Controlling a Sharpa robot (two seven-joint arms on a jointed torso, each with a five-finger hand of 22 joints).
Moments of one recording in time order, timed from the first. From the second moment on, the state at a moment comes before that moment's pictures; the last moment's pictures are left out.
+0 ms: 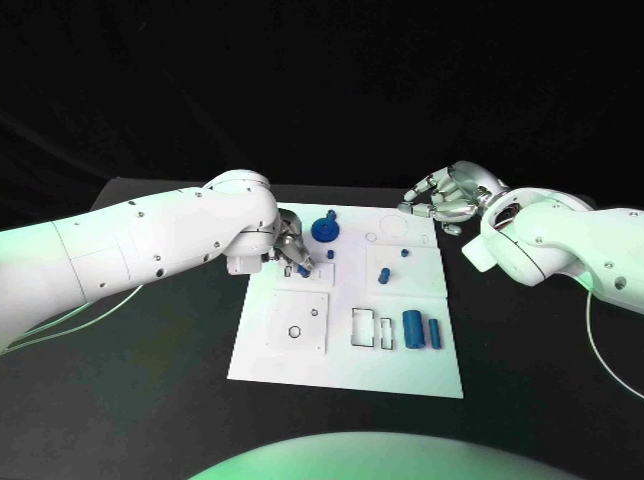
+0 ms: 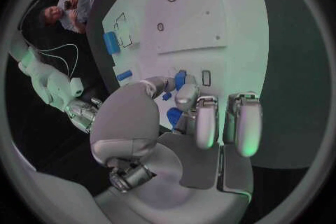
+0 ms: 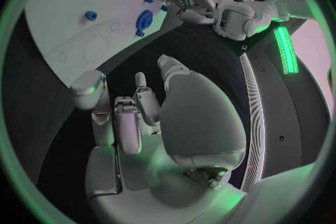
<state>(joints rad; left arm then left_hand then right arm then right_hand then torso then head) 1.32 -0.52 -0.10 1.30 -1.00 0.31 -0.68 1.09 -0.12 0.59 0.19 0.65 0.69 0.08 0.92 0.75 1.30 -0.02 1.23 1.03 1.47 -0.07 1.57 1.31 0.03 1.46 0.04 1.54 1.31 1.32 -0.90 -0.16 1.57 -0.78 -0.48 -0.16 1.34 -0.19 0.20 0.29 0.29 0.87 0.13 0.31 0.34 1.34 0.05 1.33 1.25 1.47 -0.02 1.55 1.31 0.11 1.35 0.08 1.02 1.12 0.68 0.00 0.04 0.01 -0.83</state>
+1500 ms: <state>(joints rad) 1.31 -0.51 -0.10 1.29 -1.00 0.32 -0.68 0.99 -0.13 0.68 0.10 0.54 0.69 0.06 0.92 0.74 1.30 -0.03 1.21 1.01 1.46 -0.08 1.57 1.31 0.03 1.47 0.03 1.54 1.31 1.32 -0.90 -0.16 1.56 -0.78 -0.48 -0.16 1.33 -0.19 0.20 0.29 0.29 0.86 0.13 0.31 0.34 1.34 0.05 1.33 1.25 1.47 -0.02 1.55 1.31 0.11 1.35 0.08 1.01 1.12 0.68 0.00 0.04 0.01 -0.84</state>
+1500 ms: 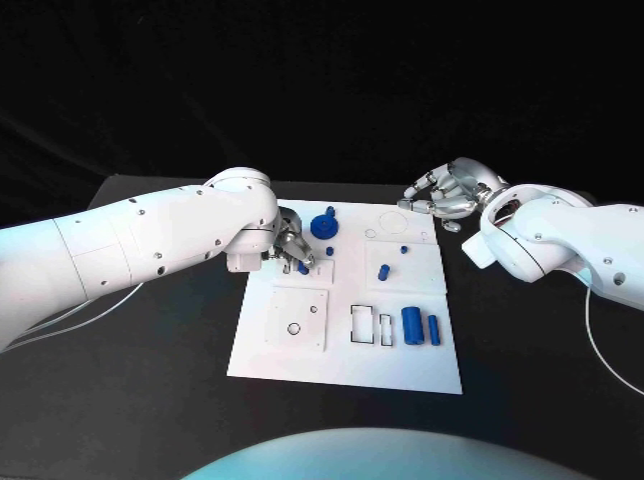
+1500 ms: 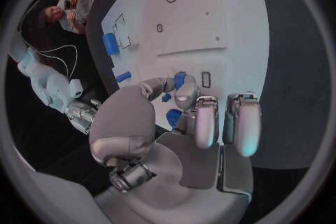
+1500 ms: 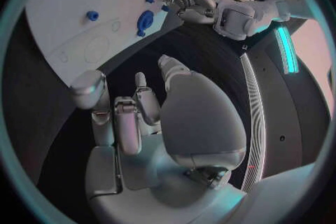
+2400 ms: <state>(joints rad) 1.31 -0.51 -0.10 1.28 -1.00 0.33 -0.69 0.94 -0.14 0.62 0.16 0.46 0.74 0.03 0.92 0.72 1.30 -0.03 1.21 1.01 1.47 -0.08 1.57 1.31 0.03 1.47 0.03 1.54 1.31 1.32 -0.90 -0.16 1.56 -0.78 -0.49 -0.16 1.31 -0.19 0.20 0.29 0.27 0.86 0.13 0.32 0.35 1.34 0.05 1.33 1.25 1.47 -0.02 1.55 1.31 0.11 1.35 0.08 1.01 1.12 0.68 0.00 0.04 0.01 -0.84</state>
